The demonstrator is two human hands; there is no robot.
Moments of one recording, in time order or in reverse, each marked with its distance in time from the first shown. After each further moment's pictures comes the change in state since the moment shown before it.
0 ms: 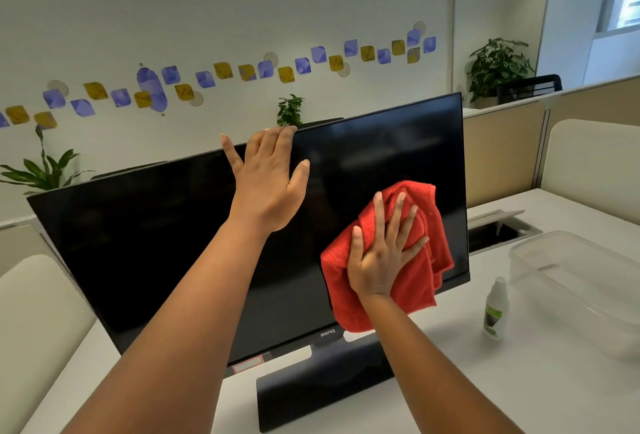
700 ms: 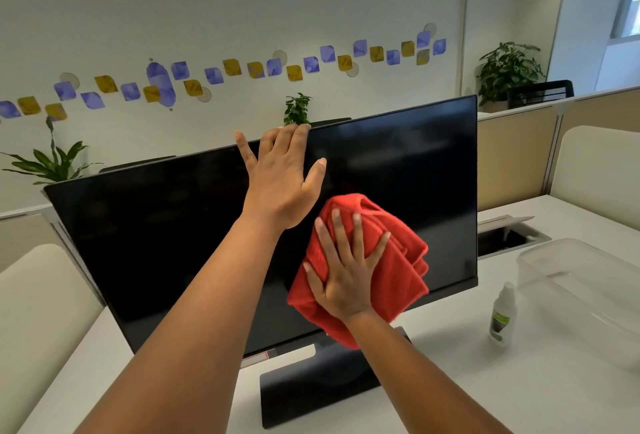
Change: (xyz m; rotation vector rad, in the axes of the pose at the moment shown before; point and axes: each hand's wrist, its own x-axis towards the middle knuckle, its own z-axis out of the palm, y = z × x) left_hand -0.001 0.001 -0.001 0.026 -0.023 -0.006; right_hand -0.036 -0.013 0.015 -0.197 -0.141 -0.504
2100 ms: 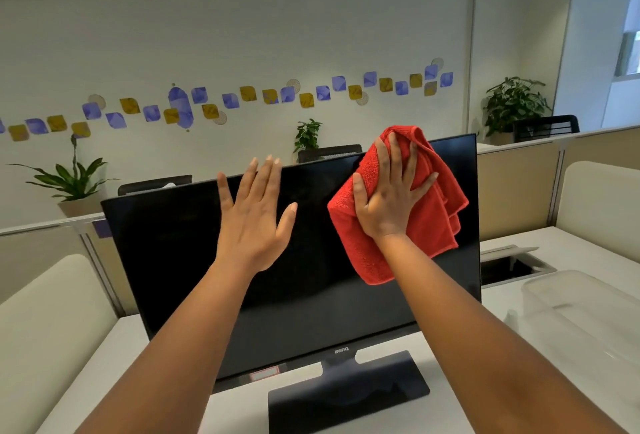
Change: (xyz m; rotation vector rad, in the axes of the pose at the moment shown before) left_hand -0.035 -0.046 -0.021 0.206 0.075 0.002; right_hand 0.143 0.019 -0.055 0.094 0.092 0.235
